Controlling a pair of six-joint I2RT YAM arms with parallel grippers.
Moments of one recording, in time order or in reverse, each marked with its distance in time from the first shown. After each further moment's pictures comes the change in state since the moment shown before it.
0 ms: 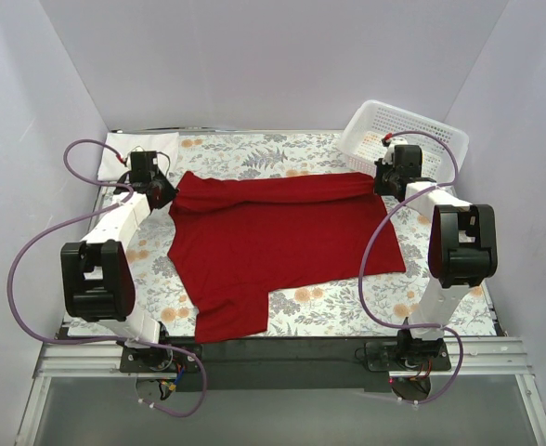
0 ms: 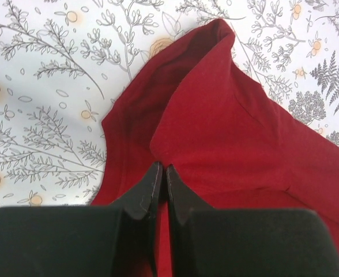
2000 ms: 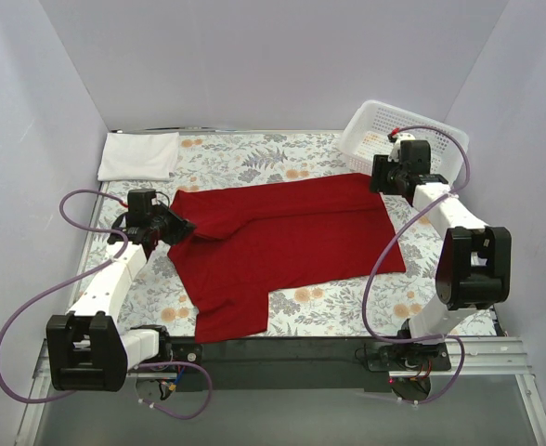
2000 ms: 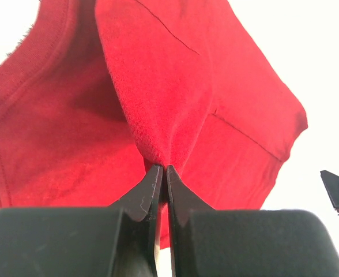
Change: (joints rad) left arm -0.044 -0.424 -0.368 -0.059 0.282 -0.332; right arm 0.014 -0.172 0.000 -0.201 0.020 0.032
